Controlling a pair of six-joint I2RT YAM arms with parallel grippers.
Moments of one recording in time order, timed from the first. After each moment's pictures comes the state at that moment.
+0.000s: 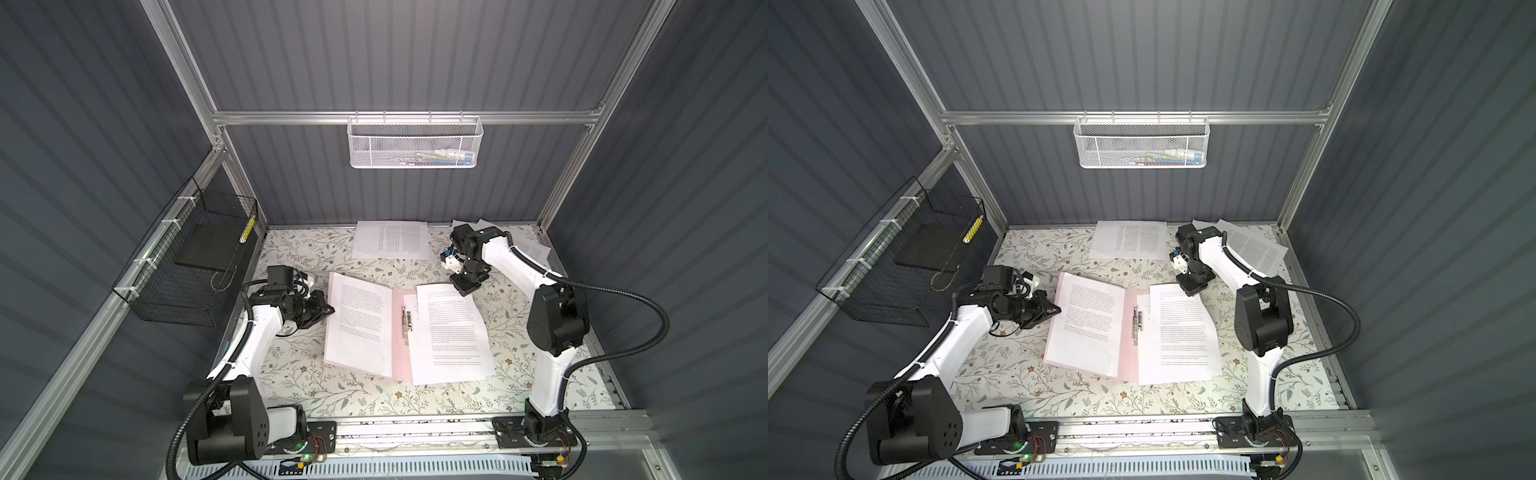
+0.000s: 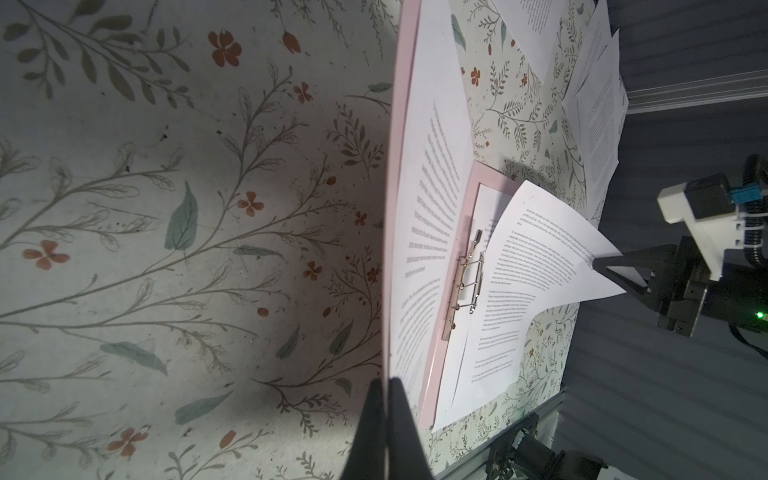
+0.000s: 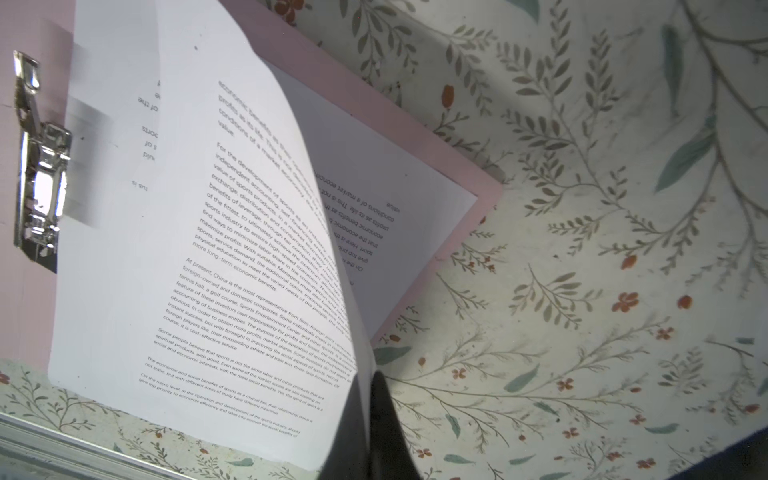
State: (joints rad) left arm 0.02 1.29 0.92 -0.75 0.59 -0.41; right arm 0.37 2.00 1.72 -1.25 -0.03 -0.21
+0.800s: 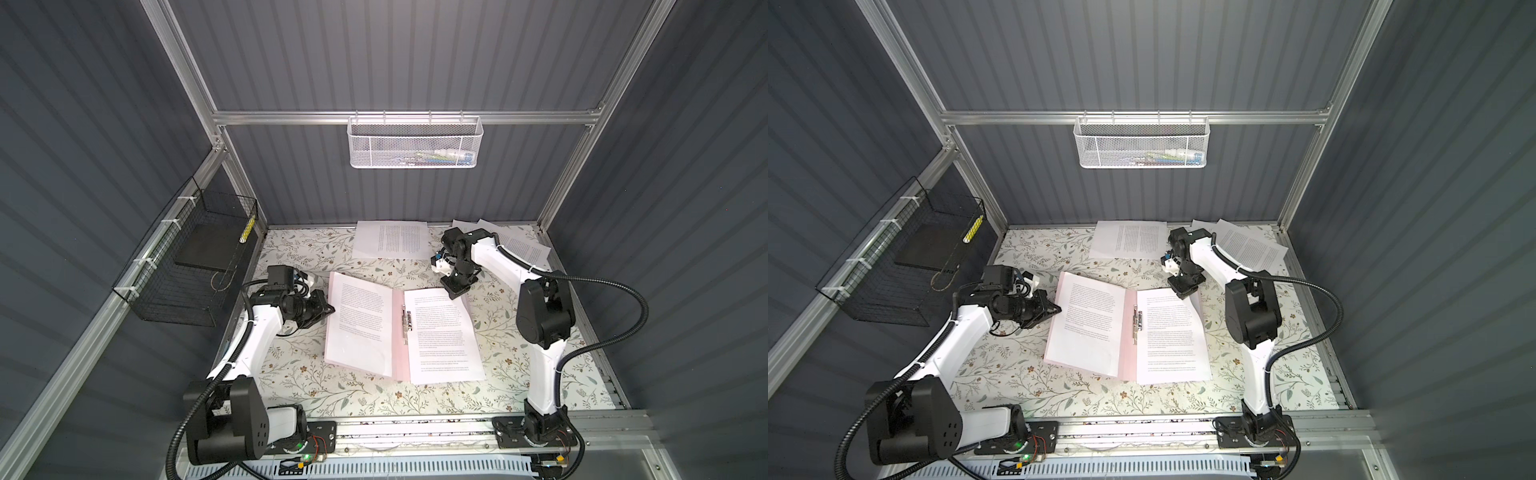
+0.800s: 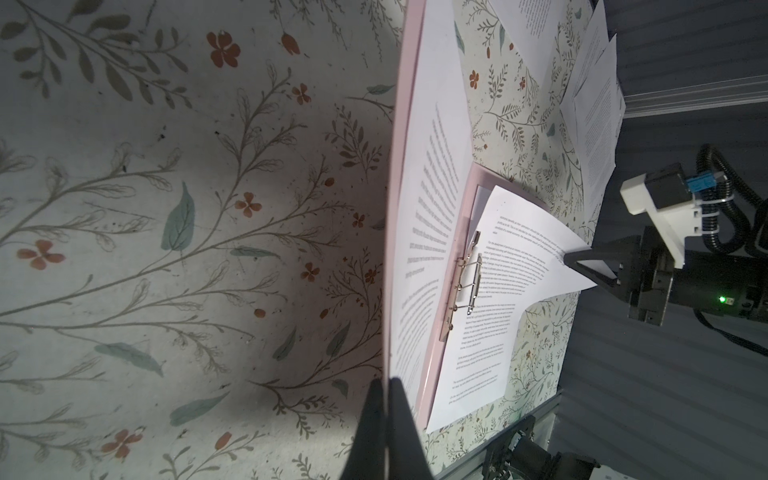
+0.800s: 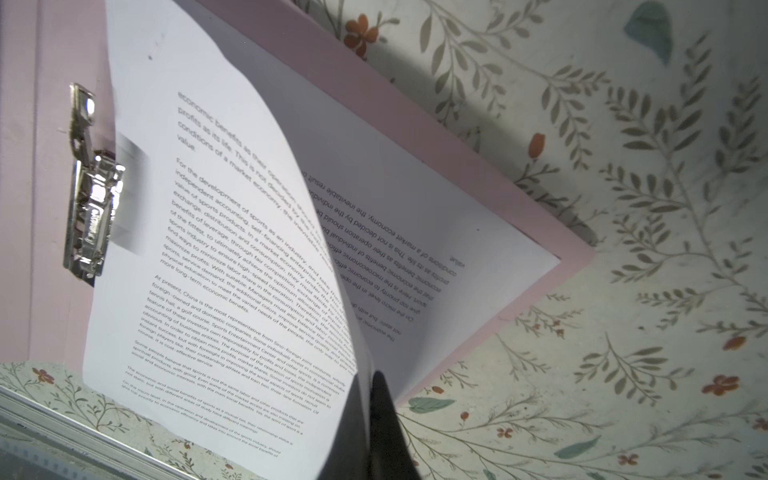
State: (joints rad) left arm 0.02 1.29 0.92 -0.74 0.59 -0.42; right arm 0.40 2.10 1.77 -1.24 -0.11 -0.21
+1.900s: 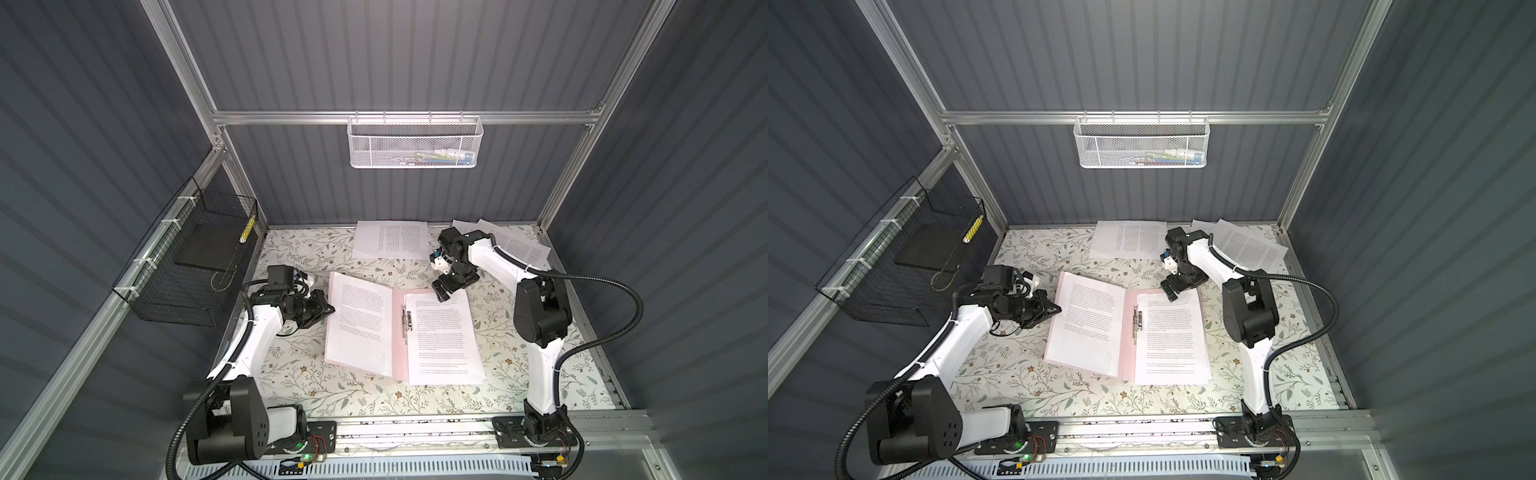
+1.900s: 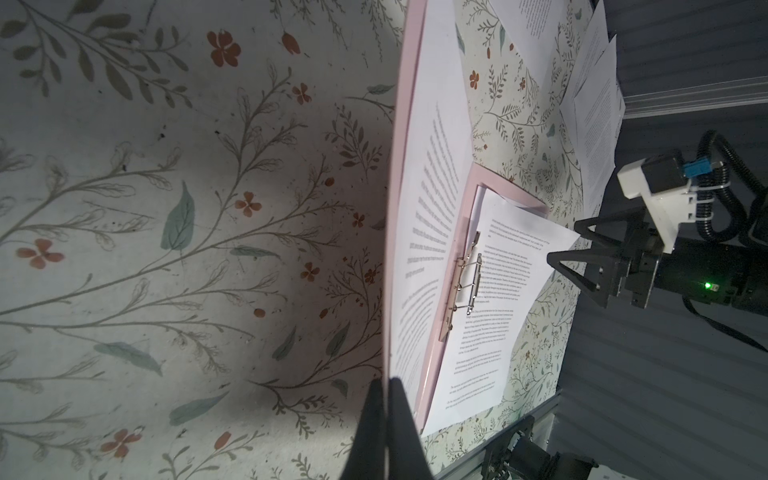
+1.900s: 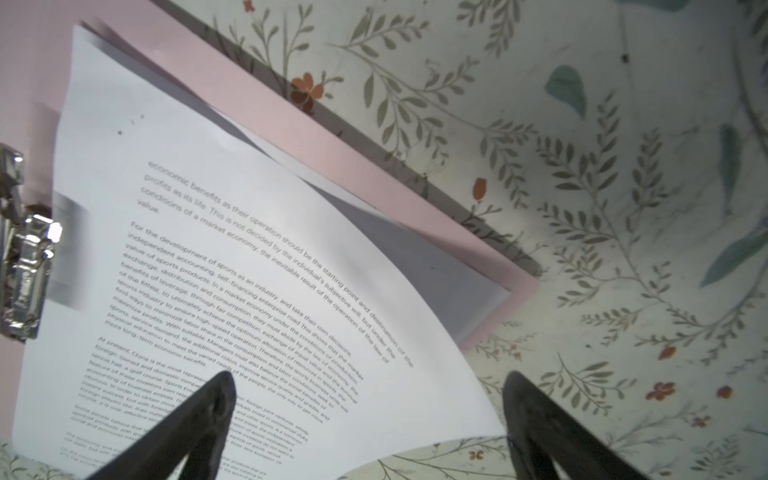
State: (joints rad) left arm 0.02 1.29 0.92 -0.74 0.59 -0.42; right arm 0.41 2.10 1.77 -1.14 0.01 -0.18
